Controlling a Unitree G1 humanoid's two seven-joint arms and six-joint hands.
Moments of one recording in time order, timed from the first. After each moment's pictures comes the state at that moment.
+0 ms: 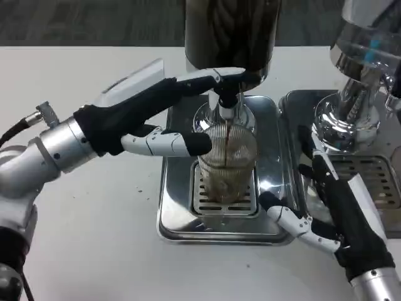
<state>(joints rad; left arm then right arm) -0.65 0.46 -0.08 0.86 -0.04 -1.08 -0.77 0.14 -0.20 0.11 0.19 -0.19 -0.53 -0.05</state>
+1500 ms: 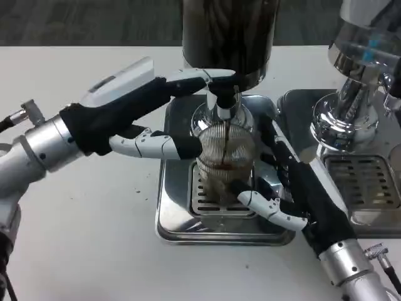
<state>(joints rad) -0.64 0.52 -0.10 0.84 -0.03 -1.10 -0.74 -0.08 -0.13 0.12 0.46 -0.13 -0.59 0.09</state>
